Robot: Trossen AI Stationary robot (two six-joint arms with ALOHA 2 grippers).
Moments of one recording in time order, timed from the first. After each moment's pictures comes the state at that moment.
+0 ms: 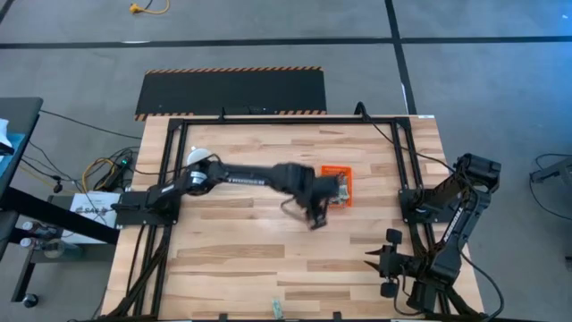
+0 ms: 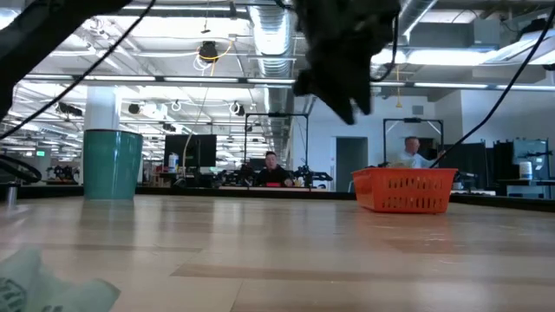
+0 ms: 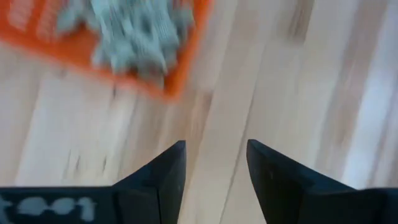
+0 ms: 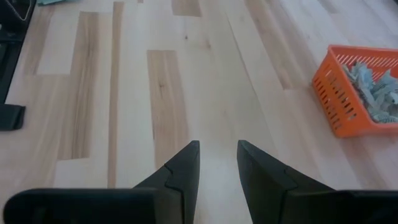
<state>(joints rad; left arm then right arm) -0.05 2.33 2.28 -1.10 0.01 -0.33 1.20 1.56 0.91 -0.84 0.84 1.22</state>
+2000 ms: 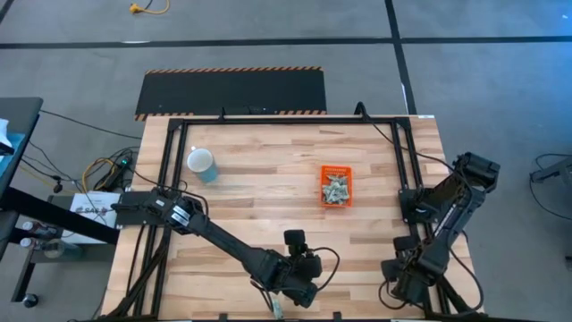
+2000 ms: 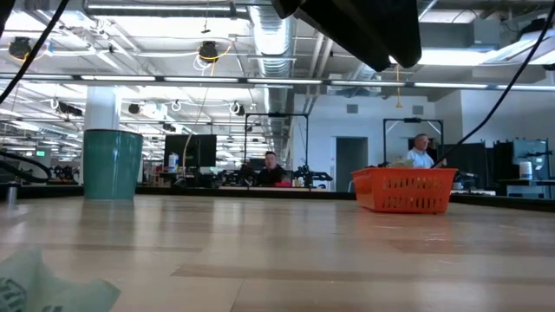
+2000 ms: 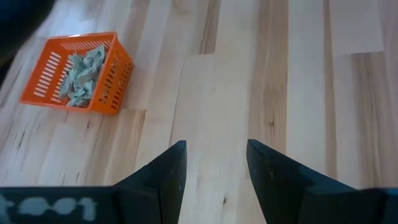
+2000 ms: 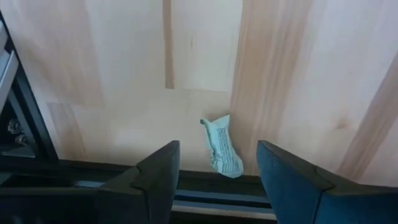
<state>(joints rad) -0.53 2.31 2.09 -0.85 -0.65 -0.40 1.08 1.56 0.91 -0.93 -0.20 0.97</state>
